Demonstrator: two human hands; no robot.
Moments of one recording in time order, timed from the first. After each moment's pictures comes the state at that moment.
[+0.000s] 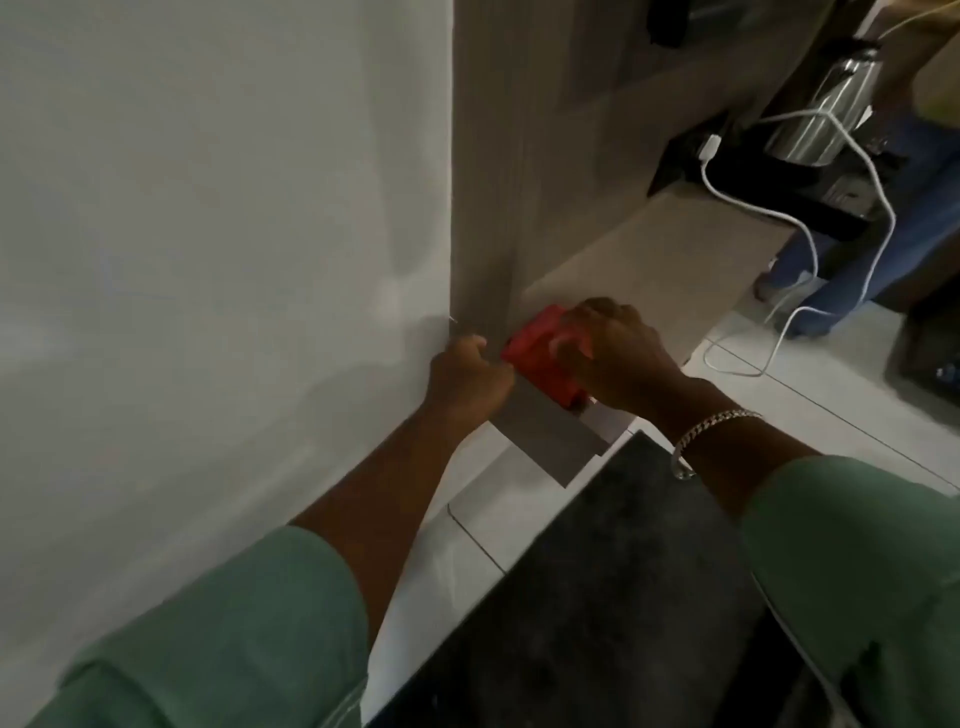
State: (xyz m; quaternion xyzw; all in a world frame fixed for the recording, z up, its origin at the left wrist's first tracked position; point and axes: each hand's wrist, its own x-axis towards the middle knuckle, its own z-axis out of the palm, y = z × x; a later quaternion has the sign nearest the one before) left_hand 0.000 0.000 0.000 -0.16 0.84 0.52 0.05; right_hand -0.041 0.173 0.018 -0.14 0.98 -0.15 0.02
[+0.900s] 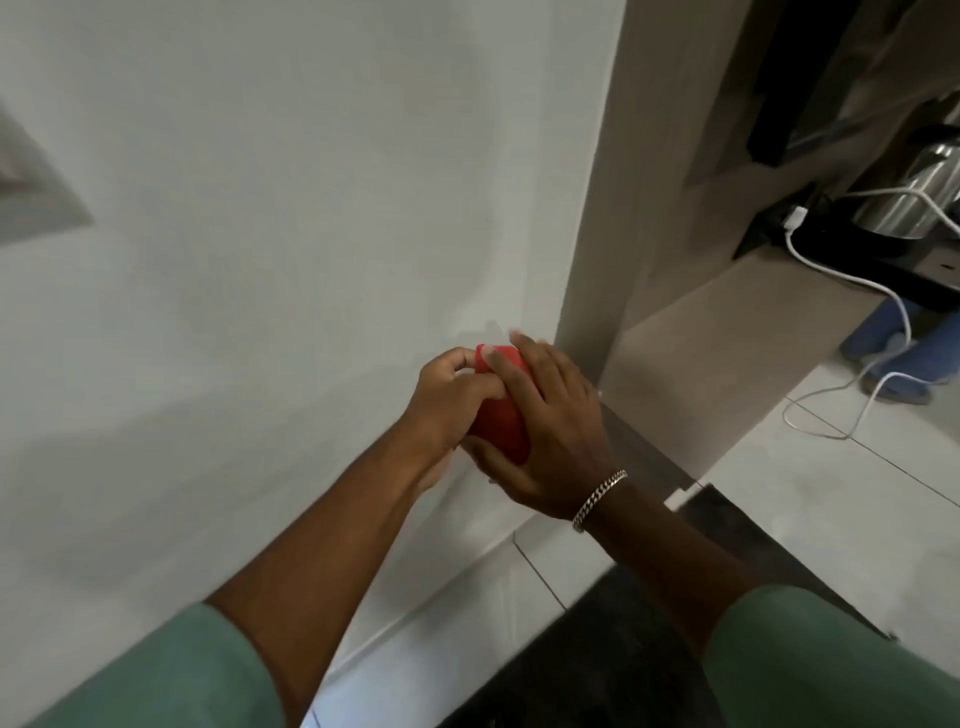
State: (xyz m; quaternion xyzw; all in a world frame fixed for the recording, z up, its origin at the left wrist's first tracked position) left_hand 0.109 -0.114 0.103 -0.17 0.68 0.71 0.02; right_hand 0.089 0.023 0.063 -0.33 0.90 -0.25 -0.13
